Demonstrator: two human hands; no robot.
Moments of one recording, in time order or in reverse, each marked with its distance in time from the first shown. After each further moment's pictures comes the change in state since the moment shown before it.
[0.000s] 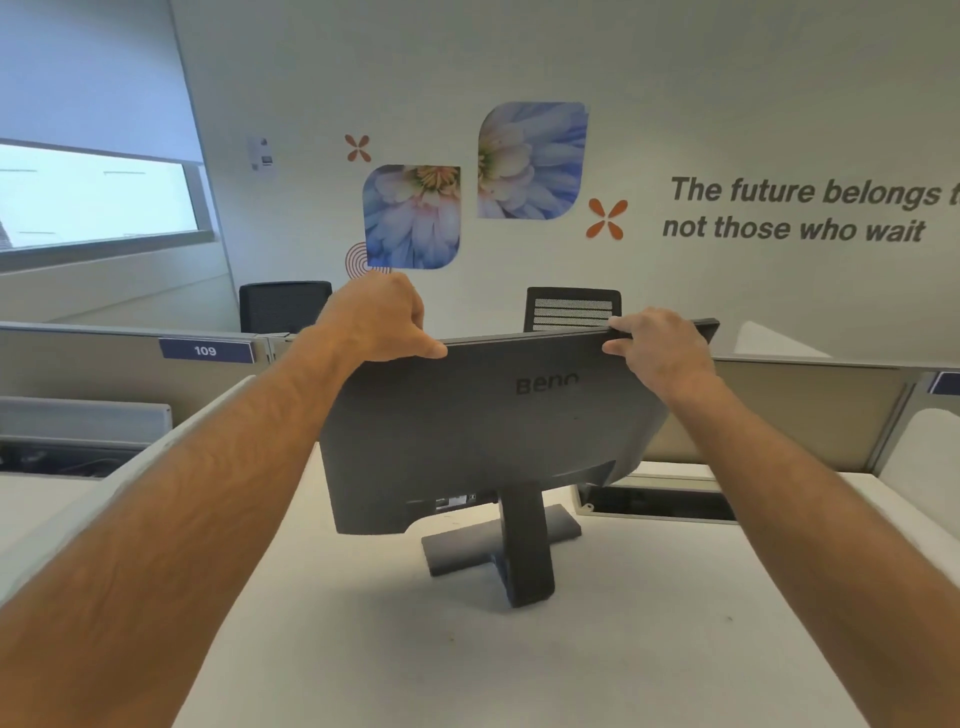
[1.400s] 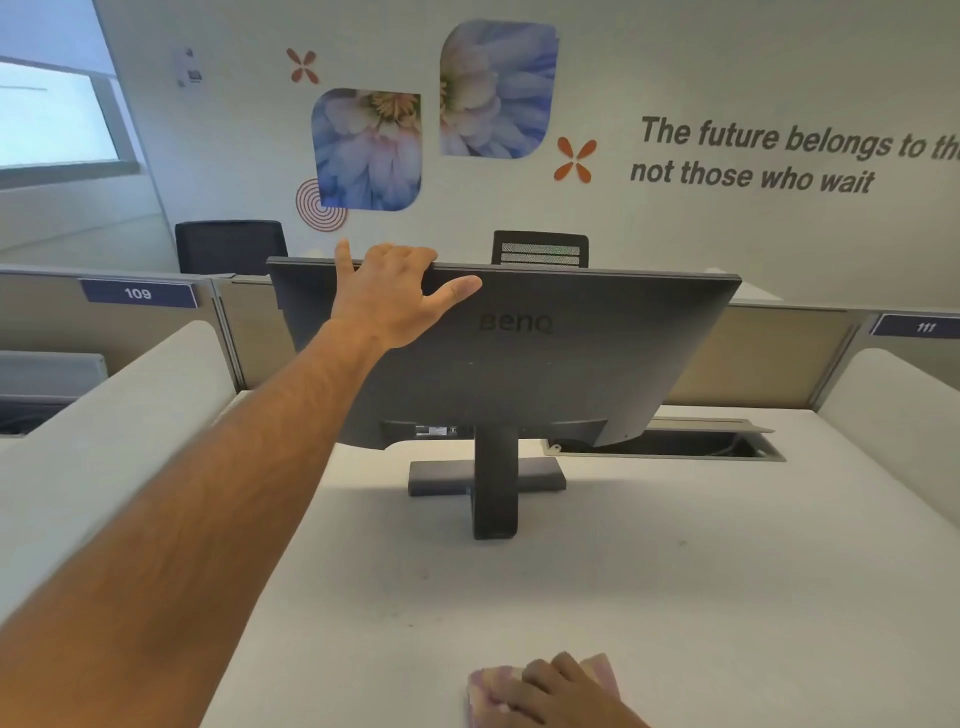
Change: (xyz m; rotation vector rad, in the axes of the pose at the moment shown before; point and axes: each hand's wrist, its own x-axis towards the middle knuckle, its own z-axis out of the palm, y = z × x) left_hand 0.003 0.025 0.078 -0.053 0.119 -0.016; right_hand -0.359 -0.018 0.148 0.137 -0.705 -0.661
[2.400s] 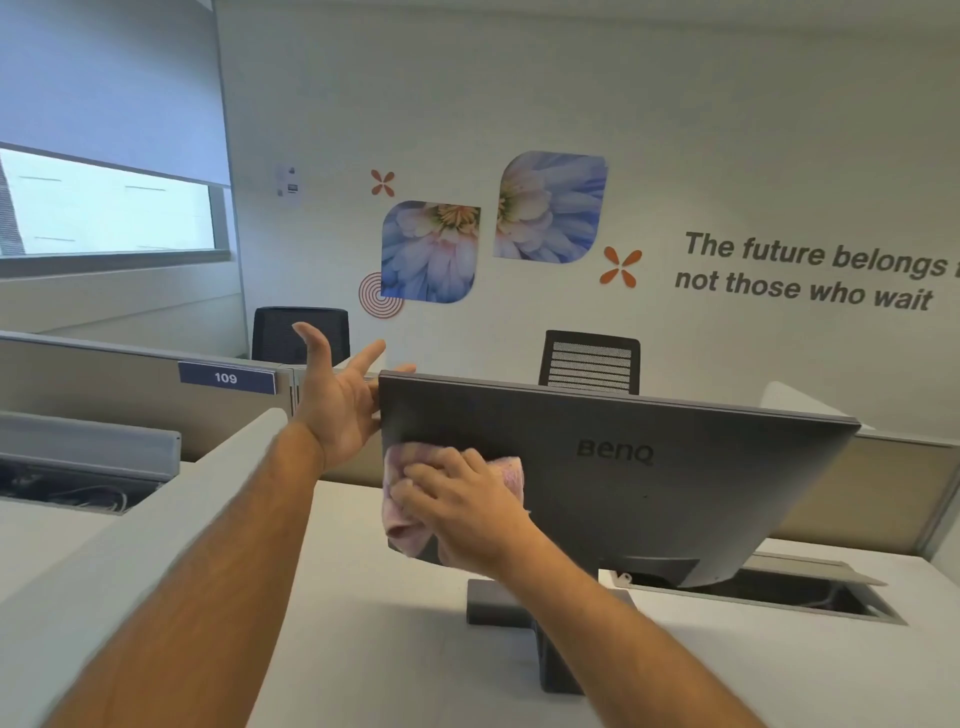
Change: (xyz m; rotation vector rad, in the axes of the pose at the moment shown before) left_hand -0.011 -0.143 -0.008 -1.767 -0.112 -0.433; right_hand 0.279 -0.018 -0.236 -0.460 0.526 -0.224
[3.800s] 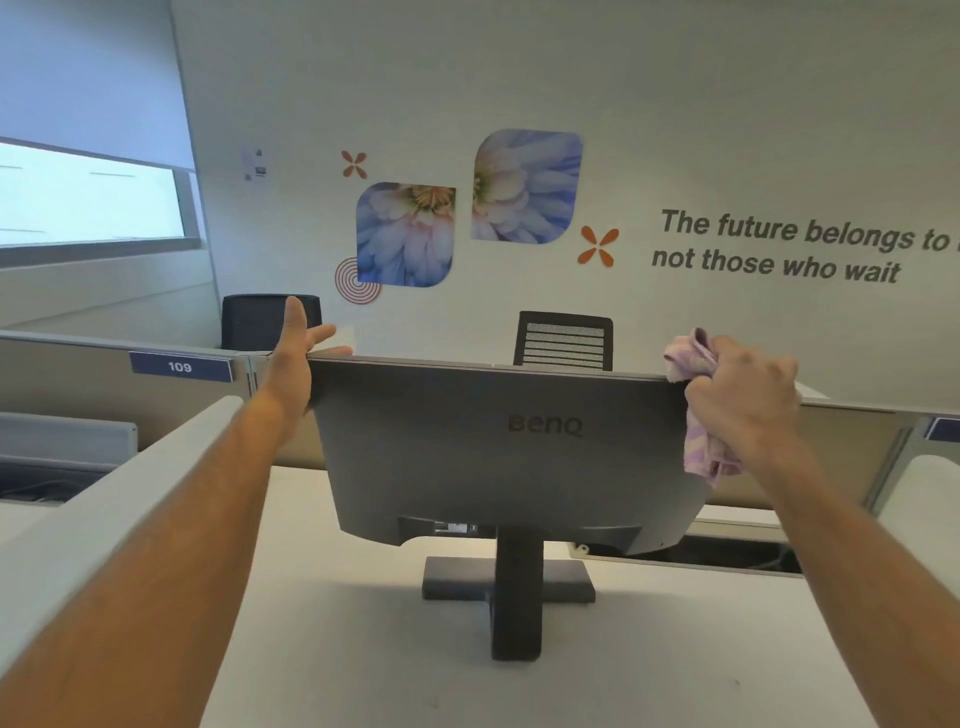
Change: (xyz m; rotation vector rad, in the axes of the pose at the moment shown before) left_hand 0.004 -0.002 0.037 0.394 0.343 0.079; right_hand -0.178 0.183 -0.138 0.029 0.134 1.300
